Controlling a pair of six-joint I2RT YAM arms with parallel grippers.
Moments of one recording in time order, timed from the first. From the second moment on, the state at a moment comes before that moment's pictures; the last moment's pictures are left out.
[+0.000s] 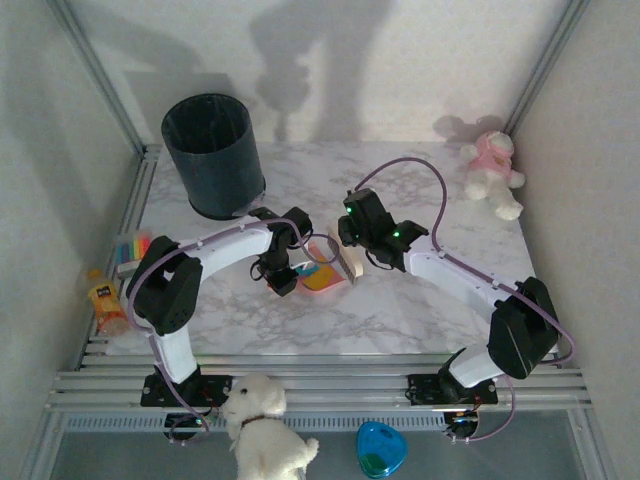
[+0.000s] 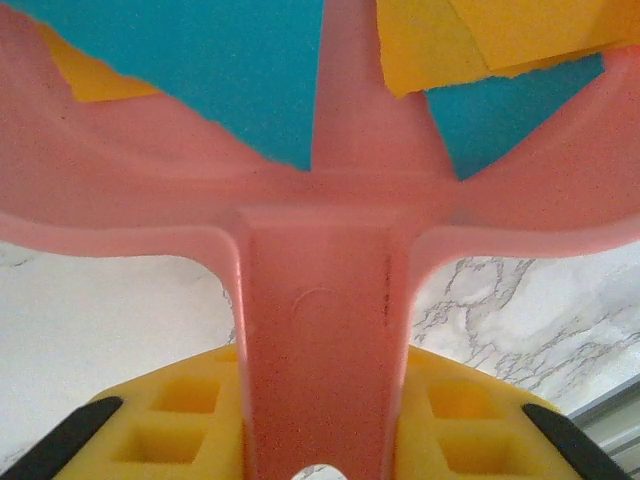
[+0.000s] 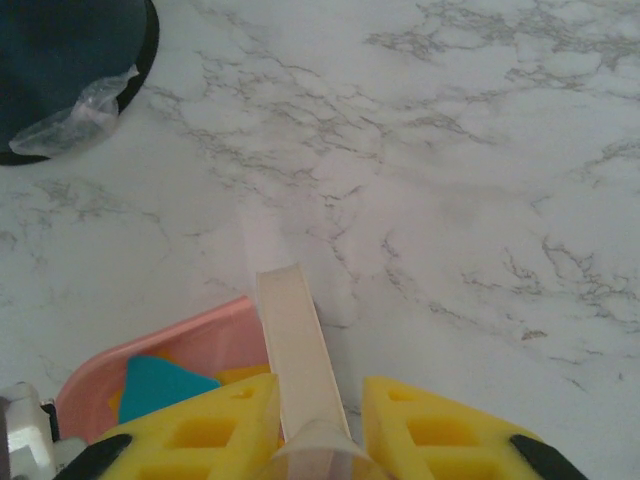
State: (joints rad) left arm -0.63 1.82 1.31 -1.09 0.07 0.21; right arm 0.73 1.48 1.13 -0.43 0.24 0.46
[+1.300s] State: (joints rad) left arm -0.63 1.82 1.30 -1.06 0.06 0.21; right arm 0.73 1.47 1.14 -0.45 0.25 0.47
